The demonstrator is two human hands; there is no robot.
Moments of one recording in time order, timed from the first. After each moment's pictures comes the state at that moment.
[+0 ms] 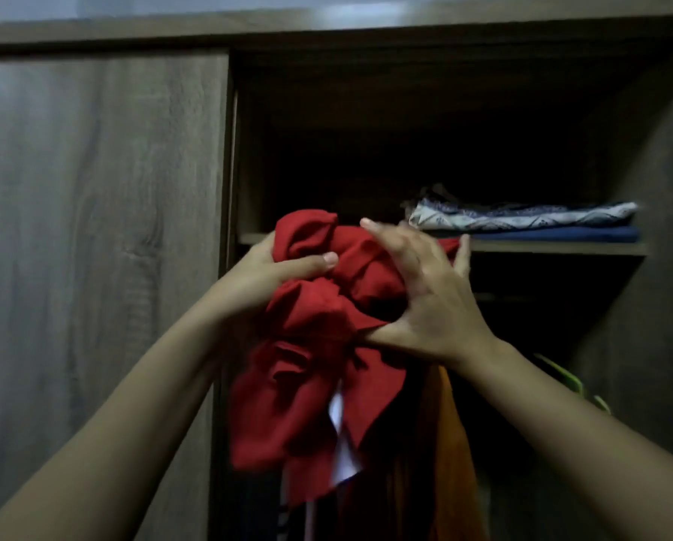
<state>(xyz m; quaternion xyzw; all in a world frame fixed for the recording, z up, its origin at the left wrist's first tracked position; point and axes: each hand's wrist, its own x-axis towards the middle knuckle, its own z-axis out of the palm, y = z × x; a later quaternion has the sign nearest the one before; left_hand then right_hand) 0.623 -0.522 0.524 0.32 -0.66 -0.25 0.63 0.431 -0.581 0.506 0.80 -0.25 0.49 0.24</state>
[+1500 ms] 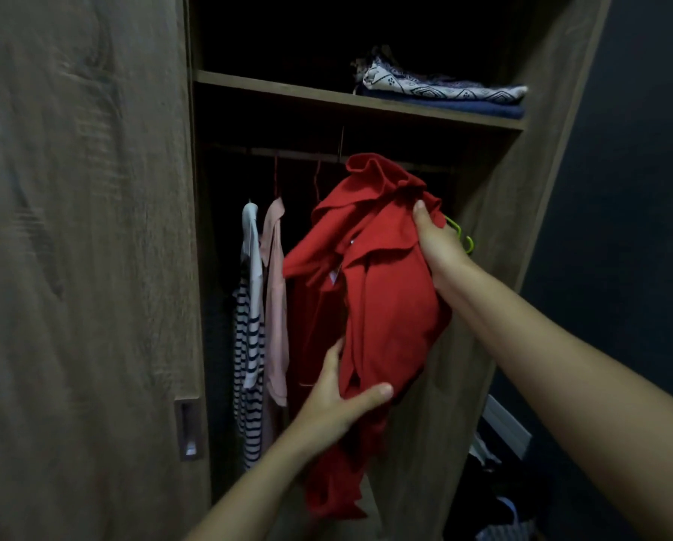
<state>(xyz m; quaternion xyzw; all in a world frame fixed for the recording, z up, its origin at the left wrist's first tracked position) 0.557 -0.436 0.234 0.36 -0.64 -0.47 0.49 0.409 -0.512 0.402 0.49 -0.53 0.63 -0.27</state>
